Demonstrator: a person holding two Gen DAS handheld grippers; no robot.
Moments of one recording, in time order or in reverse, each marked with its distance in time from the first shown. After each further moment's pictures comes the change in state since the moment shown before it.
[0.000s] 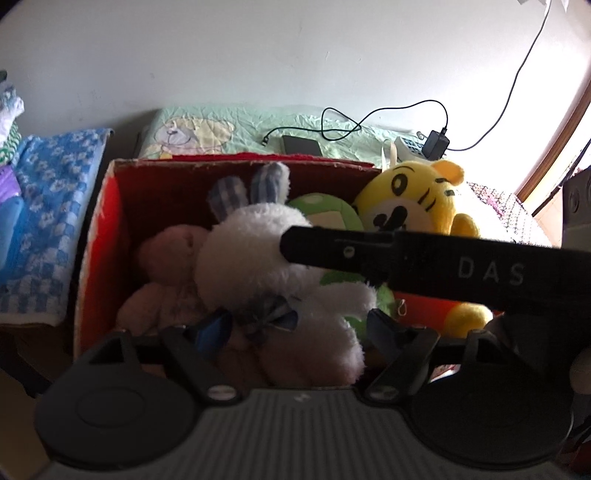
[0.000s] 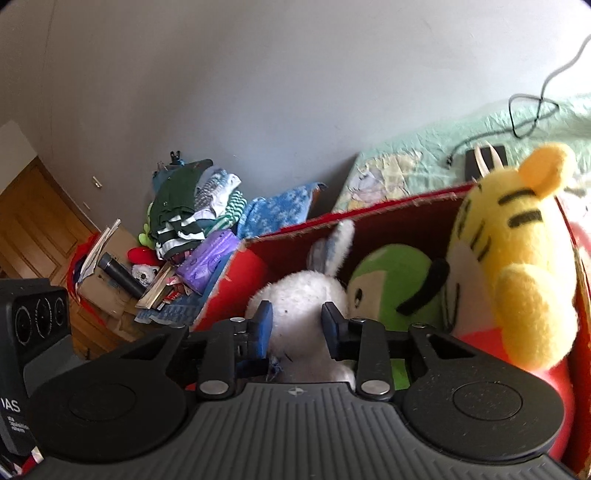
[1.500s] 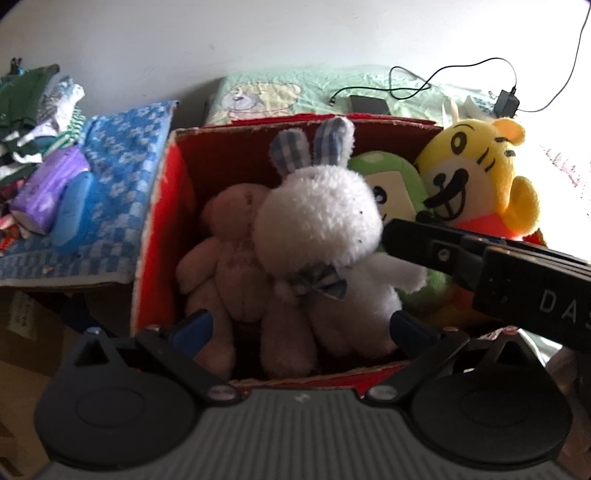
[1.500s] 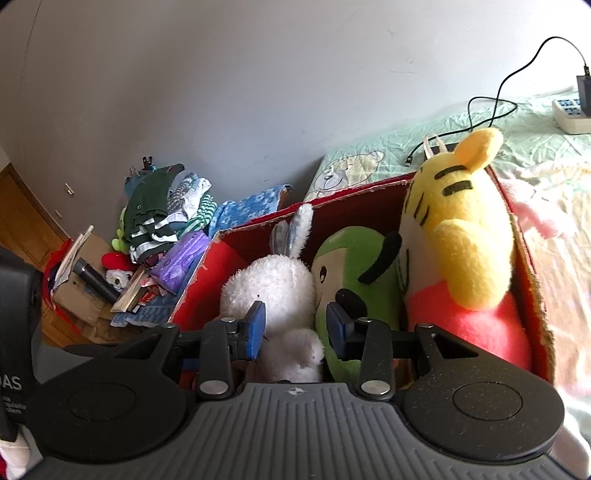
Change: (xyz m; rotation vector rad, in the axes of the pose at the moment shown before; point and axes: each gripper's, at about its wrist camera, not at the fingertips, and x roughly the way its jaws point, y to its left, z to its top) left arm -0.005 -0.020 0.001 -0.004 0.151 0.318; right arm -0.025 0.006 -0.019 0.005 -0.042 -0.136
